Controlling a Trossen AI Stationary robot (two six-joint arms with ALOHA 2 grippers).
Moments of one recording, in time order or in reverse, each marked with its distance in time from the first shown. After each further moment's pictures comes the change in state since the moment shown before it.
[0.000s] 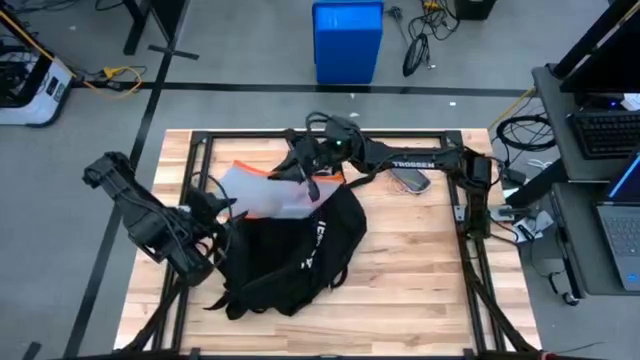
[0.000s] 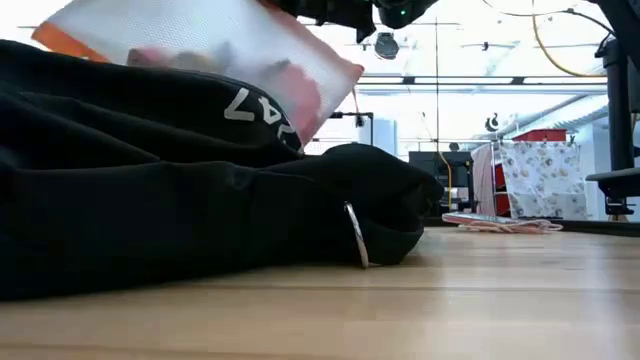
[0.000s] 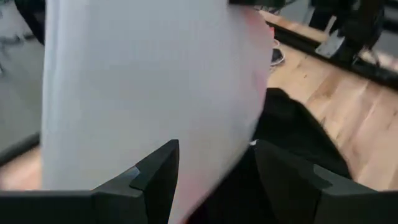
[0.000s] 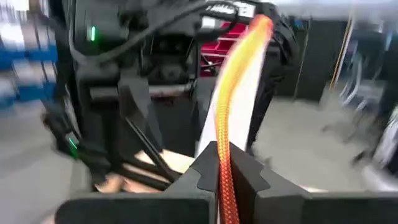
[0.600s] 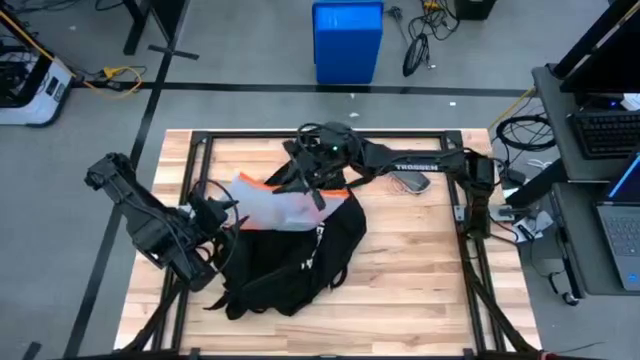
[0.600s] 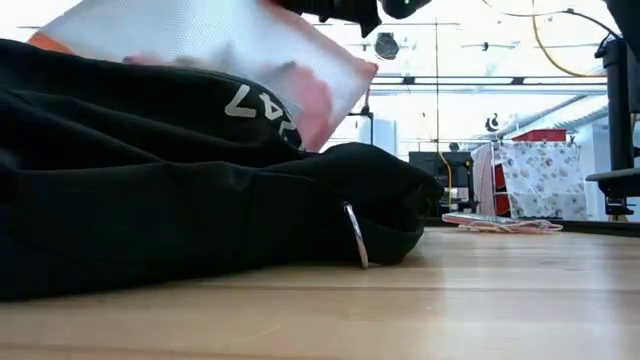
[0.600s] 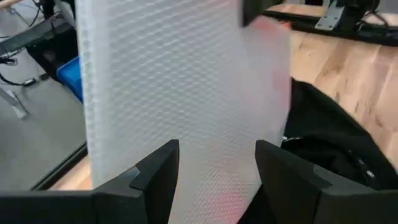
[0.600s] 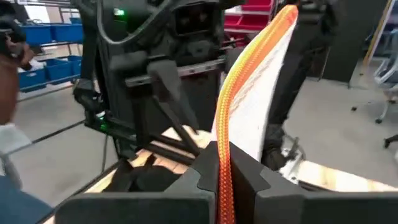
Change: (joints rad) left arm -0.024 0.030 -0.007 -0.001 -0.026 0.192; right arm 0.024 -0.027 -0.002 -0.160 -0.046 -0.152
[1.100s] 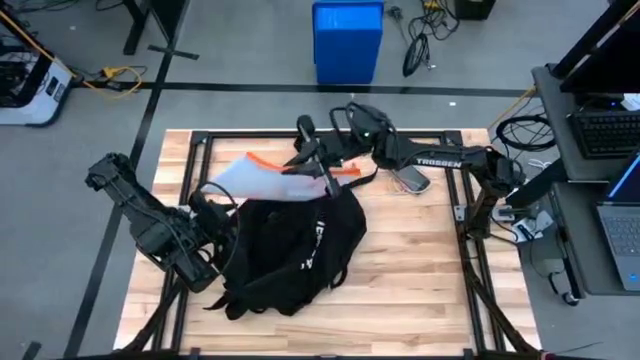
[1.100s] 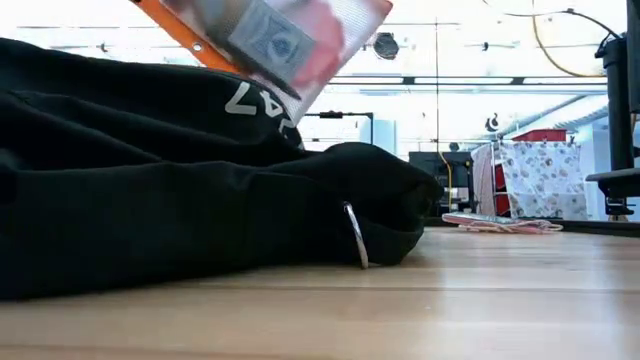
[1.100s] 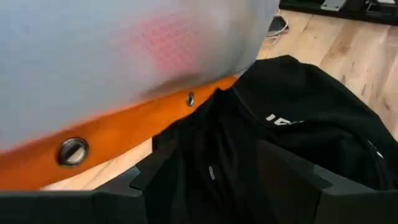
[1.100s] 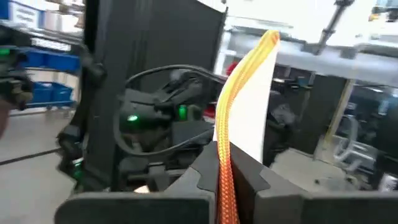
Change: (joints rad) left arm -0.002 0.002 -0.045 -0.006 0.042 -0.029; right arm 0.002 -0.139 0.003 0.150 0.000 -0.009
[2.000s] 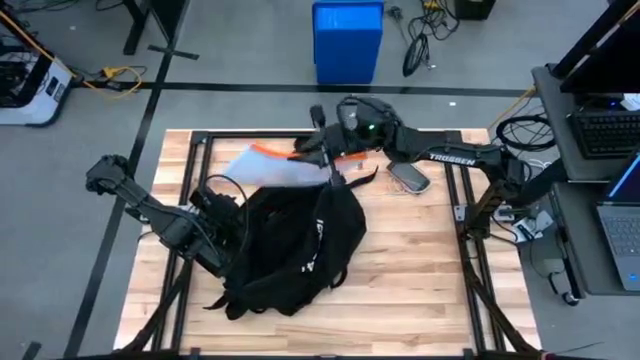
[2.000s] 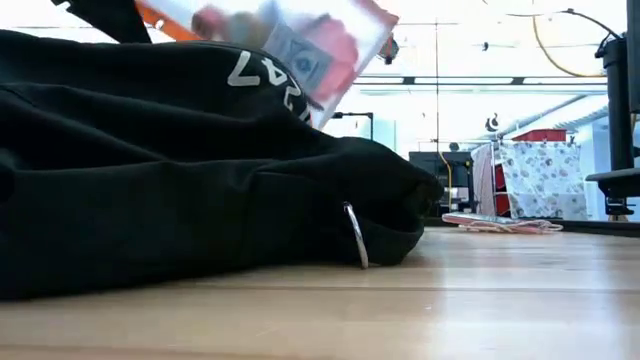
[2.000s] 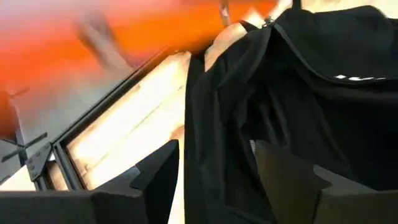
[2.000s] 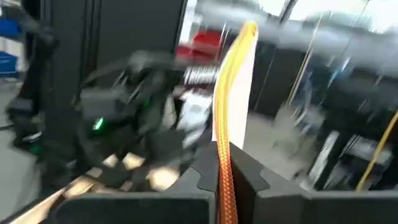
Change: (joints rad) left arm 0.153 0.000 -0.105 -0.002 0.122 -0.031; right arm -0.025 -0.069 -0.001 -0.245 0.156 -0.096
